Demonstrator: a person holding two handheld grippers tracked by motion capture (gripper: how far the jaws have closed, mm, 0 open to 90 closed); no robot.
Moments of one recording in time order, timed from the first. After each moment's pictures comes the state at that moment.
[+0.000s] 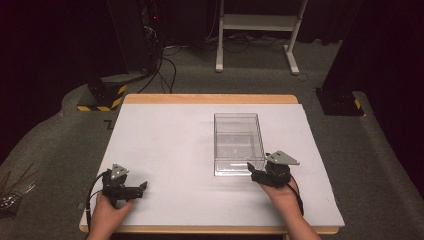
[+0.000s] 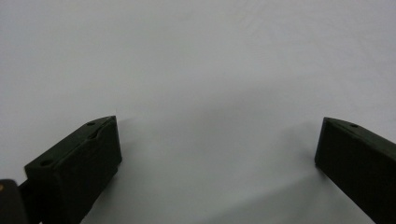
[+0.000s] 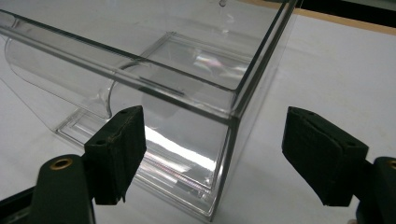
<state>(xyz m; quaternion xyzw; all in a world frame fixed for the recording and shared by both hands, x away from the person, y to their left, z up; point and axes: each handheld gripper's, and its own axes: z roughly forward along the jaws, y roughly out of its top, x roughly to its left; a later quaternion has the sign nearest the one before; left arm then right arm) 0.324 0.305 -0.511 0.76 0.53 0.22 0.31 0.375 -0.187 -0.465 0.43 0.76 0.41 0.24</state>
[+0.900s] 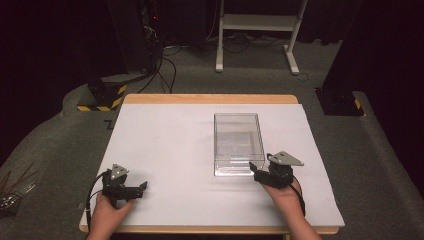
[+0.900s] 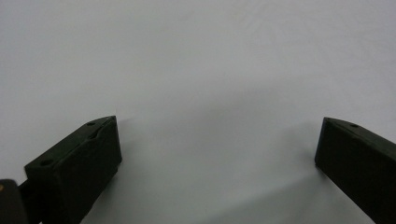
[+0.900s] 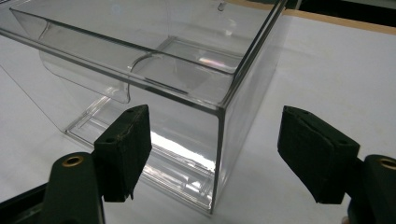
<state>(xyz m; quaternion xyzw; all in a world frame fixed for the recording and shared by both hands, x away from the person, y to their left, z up) 0.324 0.305 -0.511 0.76 0.53 0.22 0.31 0.370 -0.194 -0.462 0.44 0.76 0.42 0.24</state>
